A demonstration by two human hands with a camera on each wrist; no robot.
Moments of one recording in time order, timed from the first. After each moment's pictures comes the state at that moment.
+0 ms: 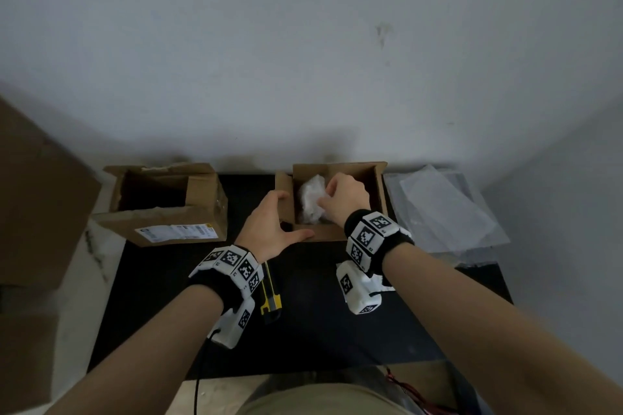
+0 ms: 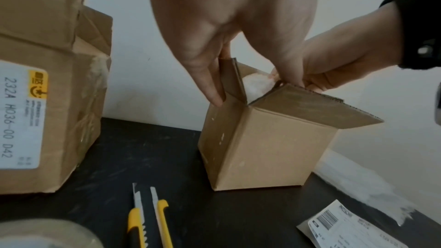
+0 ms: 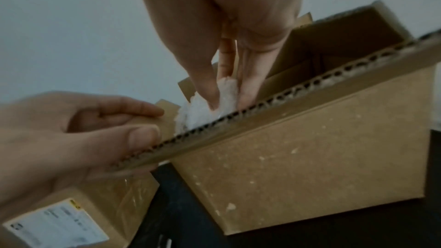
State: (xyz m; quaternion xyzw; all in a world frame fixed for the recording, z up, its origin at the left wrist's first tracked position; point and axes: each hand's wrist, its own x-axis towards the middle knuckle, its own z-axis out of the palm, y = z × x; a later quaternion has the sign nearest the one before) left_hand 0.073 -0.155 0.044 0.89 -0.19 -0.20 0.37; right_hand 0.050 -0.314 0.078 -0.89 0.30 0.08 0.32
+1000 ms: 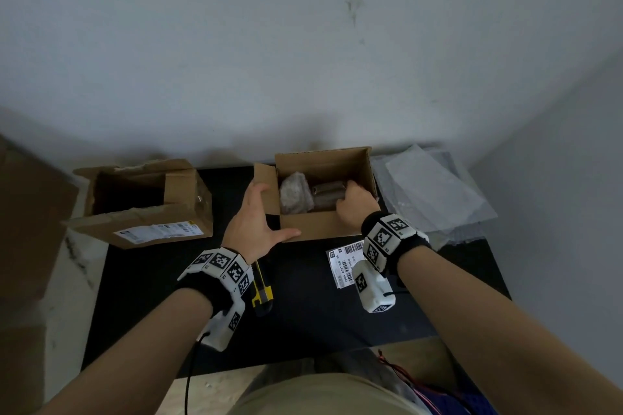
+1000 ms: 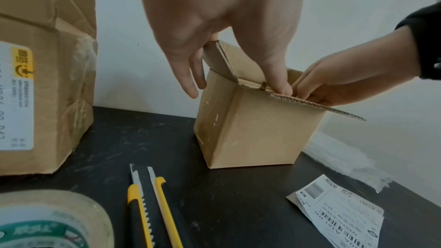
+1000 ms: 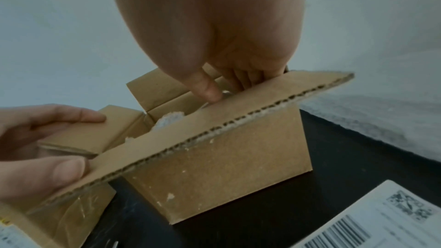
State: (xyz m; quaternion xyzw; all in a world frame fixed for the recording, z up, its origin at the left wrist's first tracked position) left_hand 0.062 -0.158 0.040 0.90 -0.19 -0.18 0.34; right_hand 0.017 -0.354 0.044 -0.89 0.31 0.18 0.29
